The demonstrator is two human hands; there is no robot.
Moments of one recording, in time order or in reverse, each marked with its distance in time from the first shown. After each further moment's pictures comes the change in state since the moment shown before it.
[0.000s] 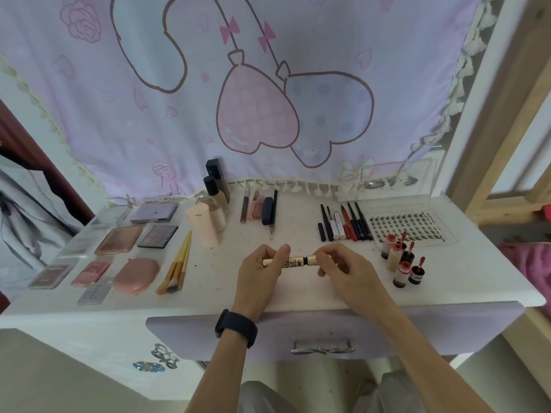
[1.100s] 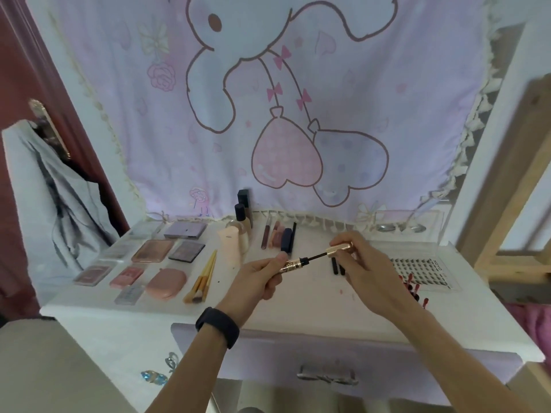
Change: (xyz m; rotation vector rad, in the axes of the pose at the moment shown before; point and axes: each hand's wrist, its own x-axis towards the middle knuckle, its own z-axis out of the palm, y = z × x) left_hand -0.007 0.060 -0.057 -0.339 -0.276 -0.165; right_hand 0.010 -0.089 -0.030 -0.045 -0.015 -0.208
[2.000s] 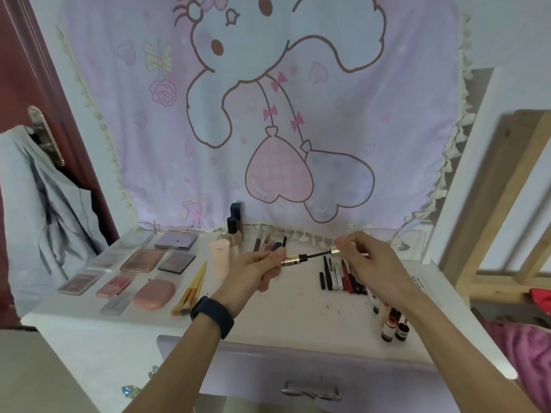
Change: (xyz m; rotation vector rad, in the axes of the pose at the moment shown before) left_hand 0.006 0.043 0.016 0.084 0.009 0.105; right_hand 0.023 -0.018 -0.043 -0.192 0.029 0.019
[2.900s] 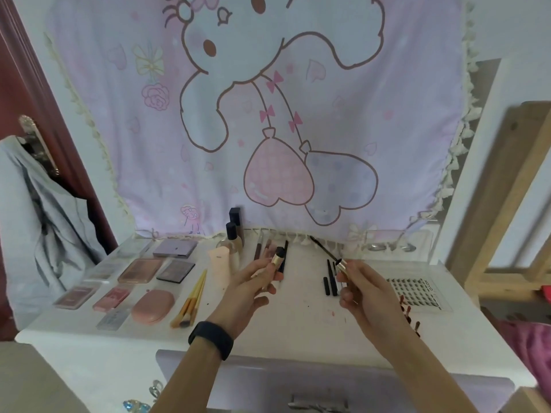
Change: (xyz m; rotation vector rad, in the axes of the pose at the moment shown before) left_hand 0.004 -0.034 -0.013 -0.165 0.036 -0.098; right_hand -0.023 0.018 0.044 0.953 0.126 0.370
